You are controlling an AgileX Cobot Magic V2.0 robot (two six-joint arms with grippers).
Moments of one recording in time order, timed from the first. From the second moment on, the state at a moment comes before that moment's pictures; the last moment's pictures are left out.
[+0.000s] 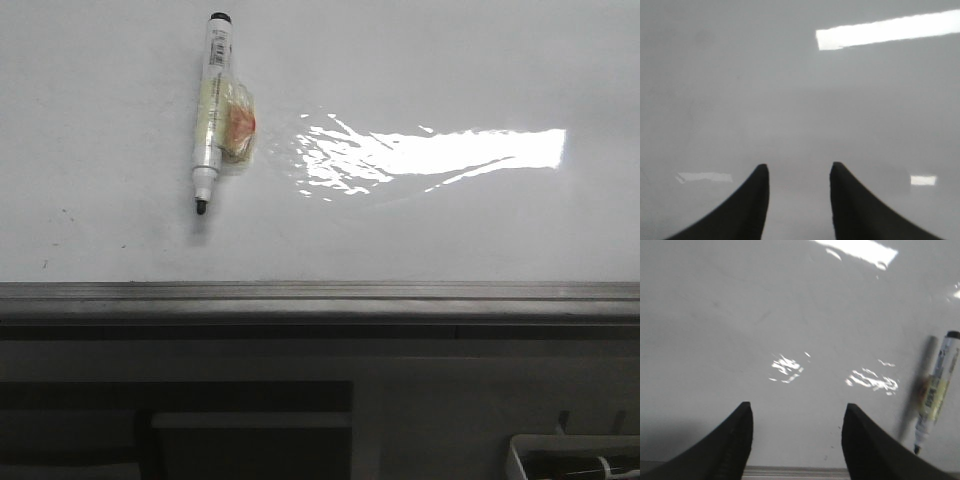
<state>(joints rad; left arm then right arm) -0.15 0.63 -0.49 -0.55 0.44 0.08 0.18 0.50 -0.49 -0.04 0.27 0.19</state>
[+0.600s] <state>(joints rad) -0.69 1.15 -0.65 -0.79 0.16 0.40 0.18 0.50 -0.49 -0.04 0.32 0.19</state>
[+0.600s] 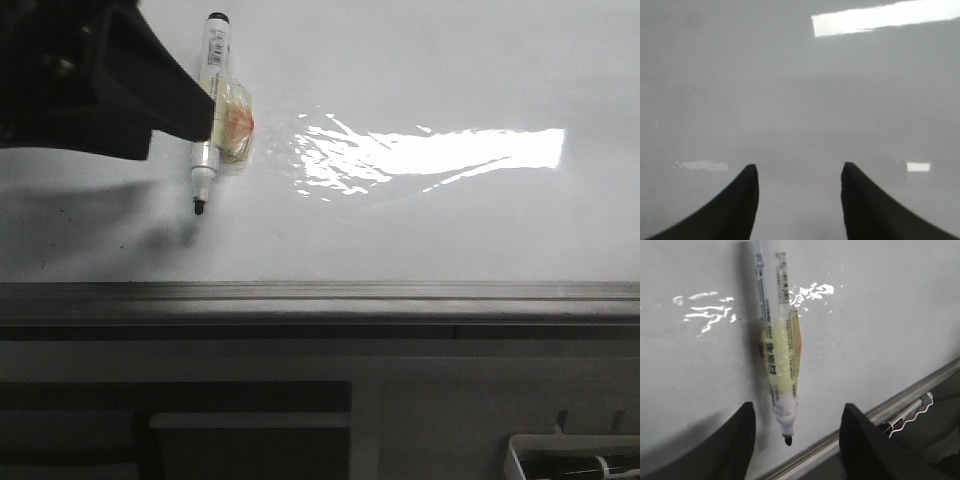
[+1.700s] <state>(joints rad) -0.92 1.16 -0.66 -0.17 0.41 0.68 0.74 0.58 -0.50 0.02 0.48 -0.04</state>
